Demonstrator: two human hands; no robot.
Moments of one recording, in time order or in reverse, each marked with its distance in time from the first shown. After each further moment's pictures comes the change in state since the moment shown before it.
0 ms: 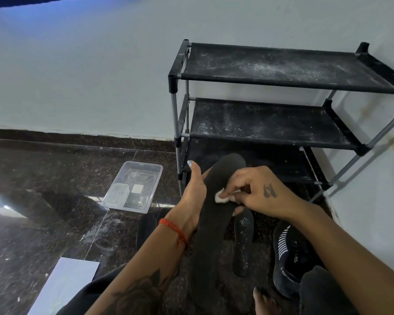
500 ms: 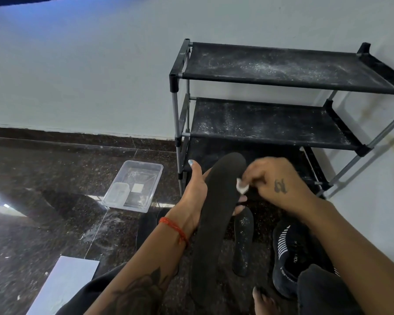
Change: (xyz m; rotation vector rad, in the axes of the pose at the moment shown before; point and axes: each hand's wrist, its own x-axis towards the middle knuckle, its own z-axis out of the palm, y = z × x) left_hand -0.007 0.000 0.002 -0.090 -0.042 -0.094; right_hand 0.002 0.026 -0.016 -0.326 0.239 -0.063
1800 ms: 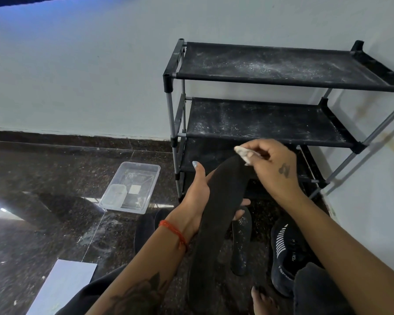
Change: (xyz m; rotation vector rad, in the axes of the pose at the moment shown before) left_hand 0.009 -0.009 0.001 0.042 -0.108 -0.022; right_hand 0.011 -0.017 0.003 0.336 0.437 0.311
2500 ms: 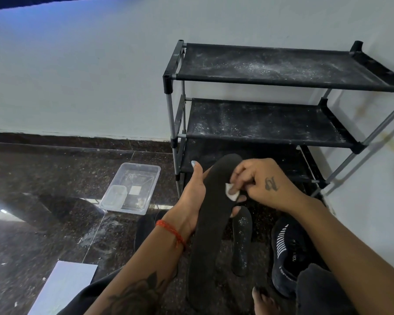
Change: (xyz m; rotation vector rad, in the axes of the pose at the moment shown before) left_hand -0.005 0.005 -0.002 -0.043 -0.032 0.045; right_hand -0.006 0.006 -0.008 -0.197 -0.541 -0.232
